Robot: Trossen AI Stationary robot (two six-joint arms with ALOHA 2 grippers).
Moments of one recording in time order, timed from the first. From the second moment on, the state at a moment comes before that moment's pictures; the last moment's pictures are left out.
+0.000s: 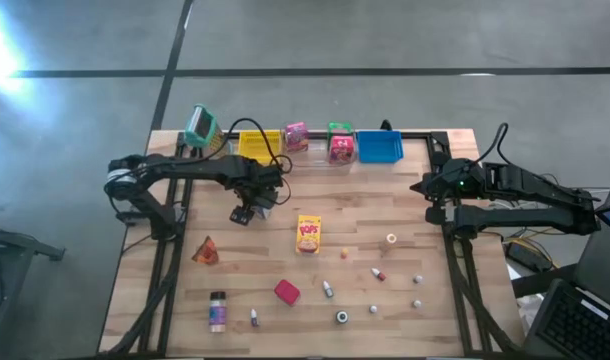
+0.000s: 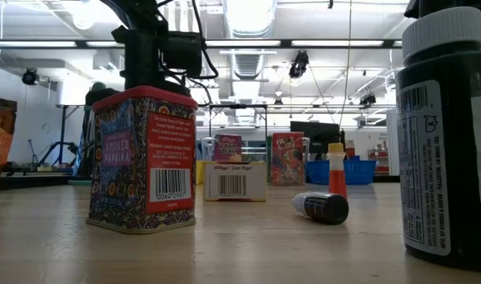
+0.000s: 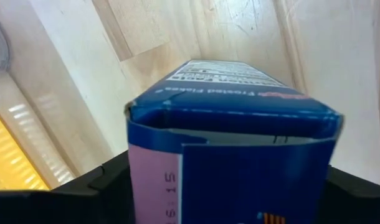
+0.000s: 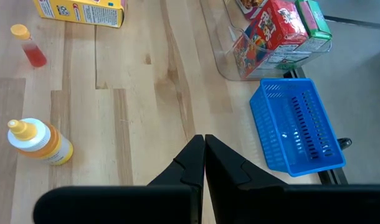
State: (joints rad) left arm 0.25 1.57 1.09 -0.96 -0.07 0.61; right arm -0.19 0.58 0.77 -0.99 0.18 -0.18
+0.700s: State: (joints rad) left arm 0.25 1.57 1.09 -0.96 -0.06 0.61; right arm -0.19 0.58 0.77 -0.99 0.18 -0.18
